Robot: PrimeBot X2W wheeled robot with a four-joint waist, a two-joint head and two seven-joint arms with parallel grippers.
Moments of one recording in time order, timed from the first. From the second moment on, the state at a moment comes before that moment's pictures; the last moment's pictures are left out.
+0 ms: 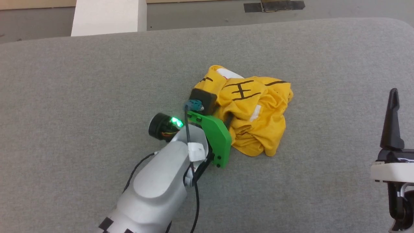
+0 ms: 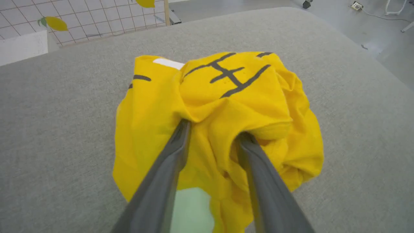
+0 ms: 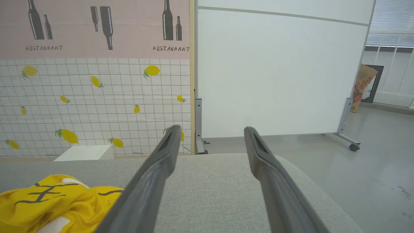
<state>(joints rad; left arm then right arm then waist) -0.66 0.07 -0.69 0.50 -0.52 0.06 0.18 -0.11 -0.05 -0.26 -0.13 0.07 0.13 -0.21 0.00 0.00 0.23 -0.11</state>
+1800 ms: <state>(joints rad) -0.02 0.28 -0.33 -0.24 -0.28 0.36 -0.25 -0.01 -0.05 -0.27 -0.12 0.07 0.13 -0.20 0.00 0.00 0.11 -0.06</state>
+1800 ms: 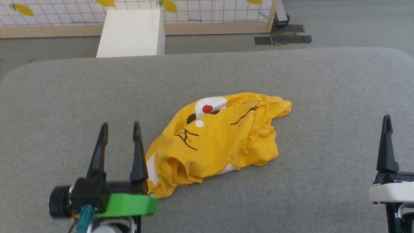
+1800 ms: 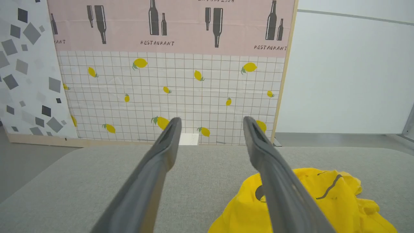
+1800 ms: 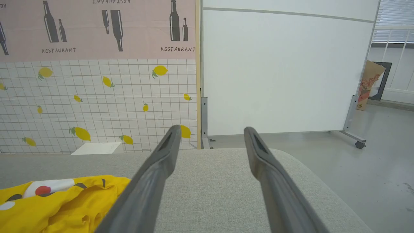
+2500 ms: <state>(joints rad) 0.07 0.13 -0.21 -0.21 -0.17 0.21 -0.26 -0.15 -0.08 -0.17 -0.13 0.12 0.13 0.04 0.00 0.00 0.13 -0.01</state>
